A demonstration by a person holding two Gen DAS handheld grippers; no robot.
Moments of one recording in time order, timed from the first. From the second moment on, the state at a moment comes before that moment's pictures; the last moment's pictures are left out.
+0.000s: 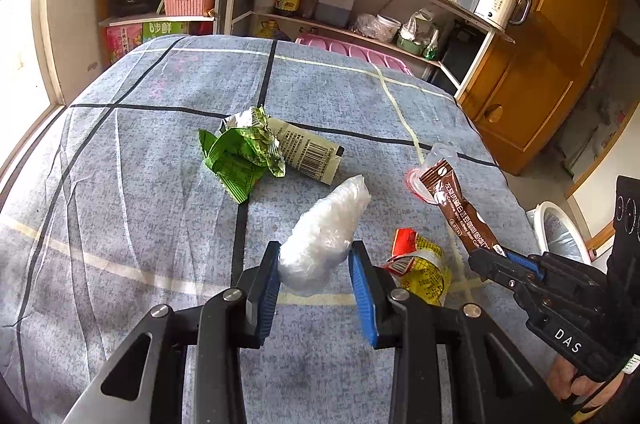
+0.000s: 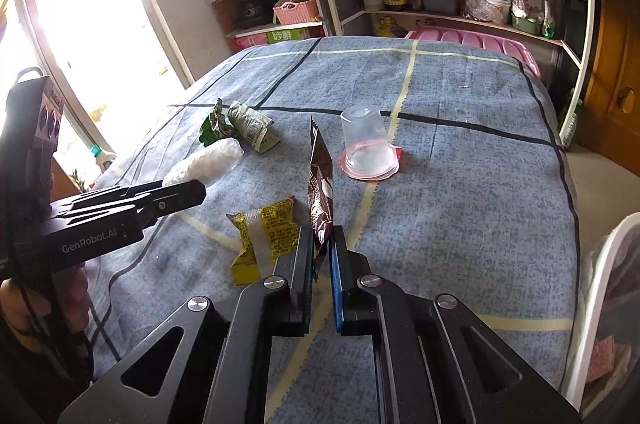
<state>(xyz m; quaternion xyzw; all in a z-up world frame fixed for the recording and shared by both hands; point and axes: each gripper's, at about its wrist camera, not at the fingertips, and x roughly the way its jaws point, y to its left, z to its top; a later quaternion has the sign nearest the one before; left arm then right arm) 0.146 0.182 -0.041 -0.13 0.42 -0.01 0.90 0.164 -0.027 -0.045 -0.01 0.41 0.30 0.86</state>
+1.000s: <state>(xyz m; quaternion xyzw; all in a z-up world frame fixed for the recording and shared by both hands) 0.120 0.056 0.011 -0.07 0.38 -0.12 0.91 0.116 -0.138 -0.011 0.07 0.37 0.22 0.90</state>
